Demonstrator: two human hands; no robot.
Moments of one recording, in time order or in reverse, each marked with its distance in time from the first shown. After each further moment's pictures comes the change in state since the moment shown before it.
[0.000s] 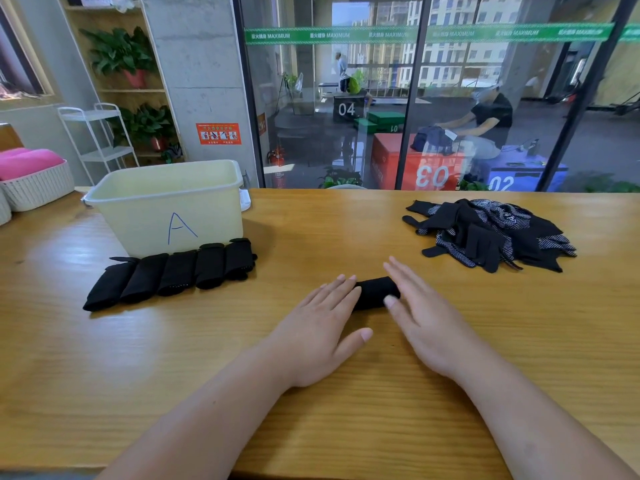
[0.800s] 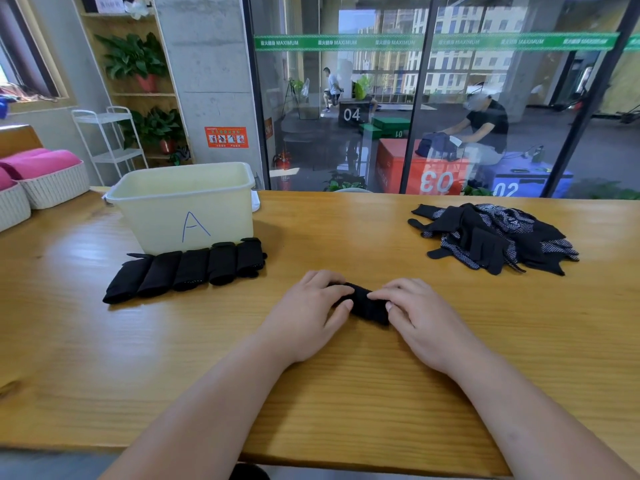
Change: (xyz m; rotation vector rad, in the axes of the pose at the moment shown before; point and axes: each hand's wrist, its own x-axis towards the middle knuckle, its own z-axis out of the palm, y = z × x) left_hand -0.001 -0.026 -0.004 -0.152 0.189 -0.093; right_hand 0.004 0.000 0.009 -0.111 0.012 -0.113
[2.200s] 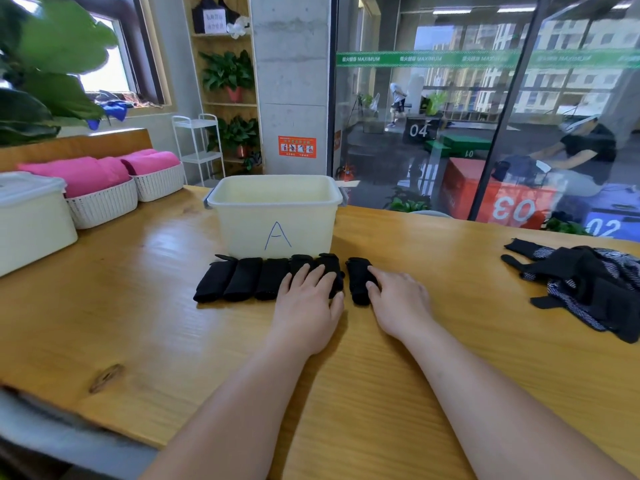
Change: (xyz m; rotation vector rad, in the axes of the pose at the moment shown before) left_hand -0.016 -0.118 -0.029 0.275 0.163 -0.511; right_hand 0.169 -0.093 0.104 -0.116 -0.064 0.187
